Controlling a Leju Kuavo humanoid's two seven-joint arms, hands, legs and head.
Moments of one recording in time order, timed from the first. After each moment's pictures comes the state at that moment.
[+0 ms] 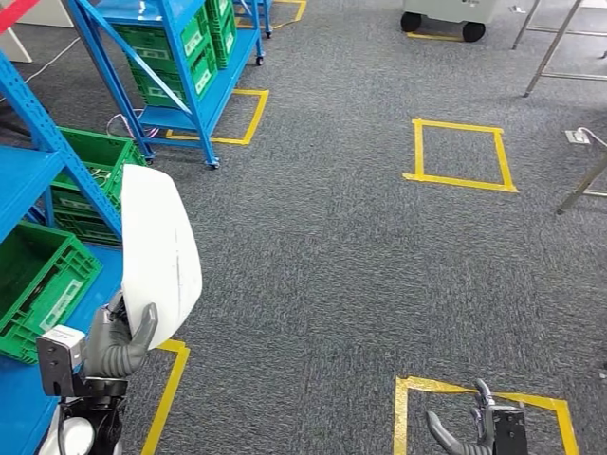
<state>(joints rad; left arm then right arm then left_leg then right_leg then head) 0.18 0.14 -0.46 -1.62 0.13 0.24 -0.38 0.43 -0.04 0.14 -1.47 -0.02 -0.36 -0.18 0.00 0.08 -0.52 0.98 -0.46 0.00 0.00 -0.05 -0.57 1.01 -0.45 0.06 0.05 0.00</state>
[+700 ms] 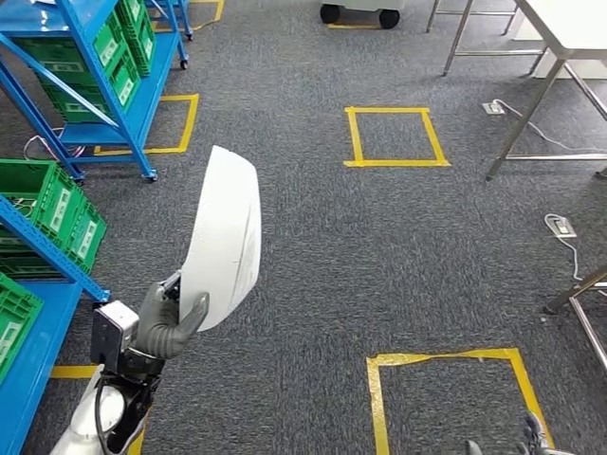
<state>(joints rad) 0.04 0.09 -0.56 -1.56 0.04 0.05 -0.33 0.65 -0.21 0.24 -1.75 -0.19 -0.63 -0.20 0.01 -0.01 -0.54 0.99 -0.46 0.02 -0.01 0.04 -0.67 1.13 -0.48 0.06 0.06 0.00</state>
